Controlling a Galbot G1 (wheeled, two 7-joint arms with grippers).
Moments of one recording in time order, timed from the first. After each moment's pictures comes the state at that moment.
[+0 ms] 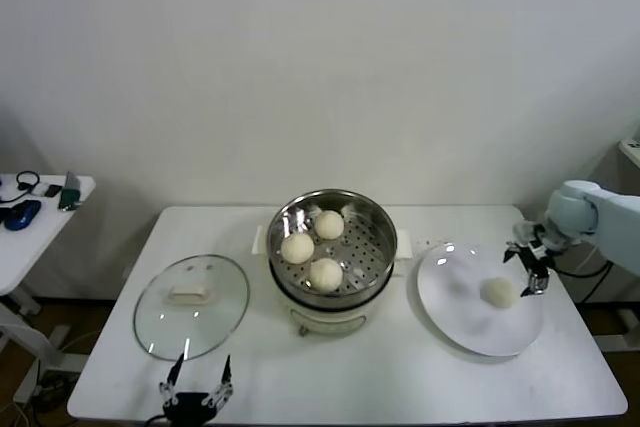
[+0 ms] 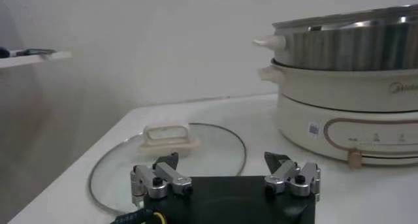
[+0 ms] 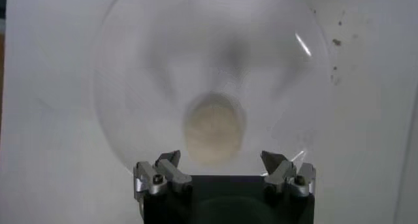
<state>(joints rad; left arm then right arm) 1.82 -1.58 -0.62 -1.92 0.05 -0.15 0.03 0.38 0.60 -1.44 1.11 0.17 -0.06 -0.96</state>
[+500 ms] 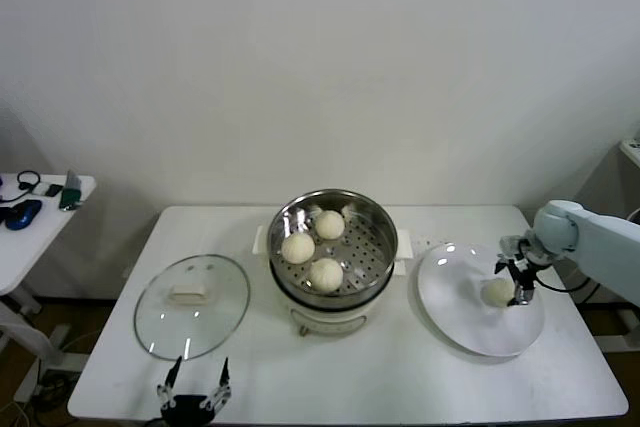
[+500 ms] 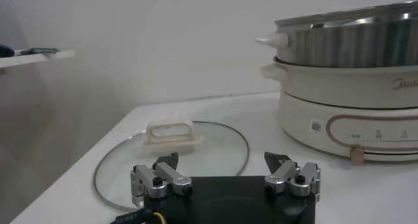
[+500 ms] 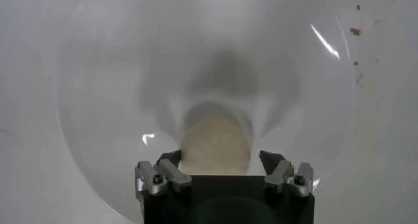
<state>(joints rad) 1.83 -1.58 -0.62 -1.92 0.05 -0.15 0.03 0.23 0.65 -1.31 1.02 0.14 -0.08 -0.94</state>
